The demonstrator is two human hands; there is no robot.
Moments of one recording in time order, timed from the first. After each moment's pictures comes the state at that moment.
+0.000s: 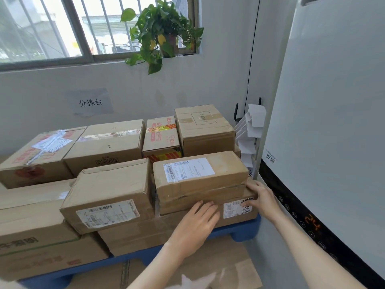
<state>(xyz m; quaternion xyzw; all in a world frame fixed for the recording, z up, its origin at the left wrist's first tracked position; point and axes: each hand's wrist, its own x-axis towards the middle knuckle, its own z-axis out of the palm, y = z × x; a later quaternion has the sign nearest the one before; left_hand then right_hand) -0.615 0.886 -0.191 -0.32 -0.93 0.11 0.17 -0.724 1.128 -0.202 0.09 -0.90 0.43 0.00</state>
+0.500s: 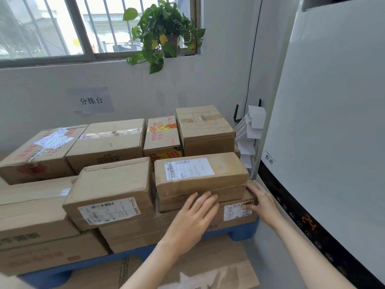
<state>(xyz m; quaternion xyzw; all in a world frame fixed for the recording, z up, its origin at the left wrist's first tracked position) -0.600 0.878 -0.169 -0.28 -0.92 0.11 0.25 -0.711 1.133 -0.206 0.11 -0.90 0.42 0.01</state>
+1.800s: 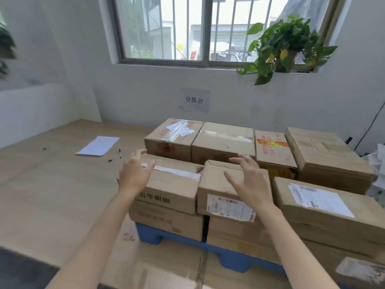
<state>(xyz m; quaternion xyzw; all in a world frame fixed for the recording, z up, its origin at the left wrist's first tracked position) -0.474 0.527 -0.051 0.35 -0.85 -0.28 0.29 -0.630 0.784 -0.064 0.35 -0.86 0.36 0.12</state>
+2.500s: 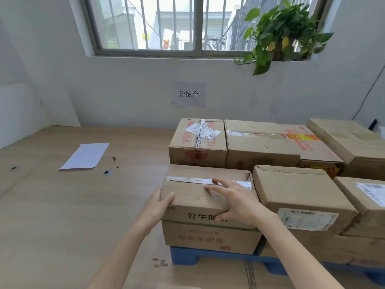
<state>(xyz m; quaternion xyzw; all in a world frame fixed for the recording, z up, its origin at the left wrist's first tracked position) -0.462 0.386 -0.130 0.27 -0.77 -0.57 0.05 -0.578 0.610 -0.097 0.44 -0.89 0.11 -0.06</state>
